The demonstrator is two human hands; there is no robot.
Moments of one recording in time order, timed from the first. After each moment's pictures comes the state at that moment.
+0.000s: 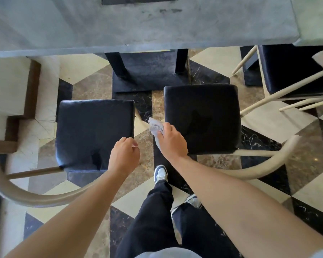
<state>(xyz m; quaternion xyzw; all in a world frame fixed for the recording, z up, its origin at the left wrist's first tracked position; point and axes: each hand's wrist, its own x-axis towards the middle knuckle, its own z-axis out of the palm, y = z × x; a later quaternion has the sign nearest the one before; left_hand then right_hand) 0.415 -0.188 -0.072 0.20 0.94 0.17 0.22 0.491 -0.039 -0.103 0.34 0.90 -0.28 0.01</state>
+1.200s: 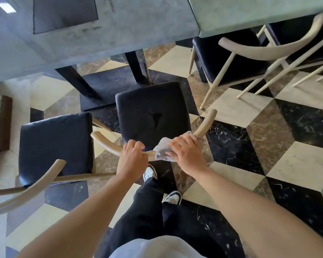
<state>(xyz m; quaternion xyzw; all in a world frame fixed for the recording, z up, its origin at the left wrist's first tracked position) 0.642 -0.038 -0.049 0.34 0.91 0.14 0.21 0.798 0.113 -0.105 0.19 0.97 -0.11 -0.10</state>
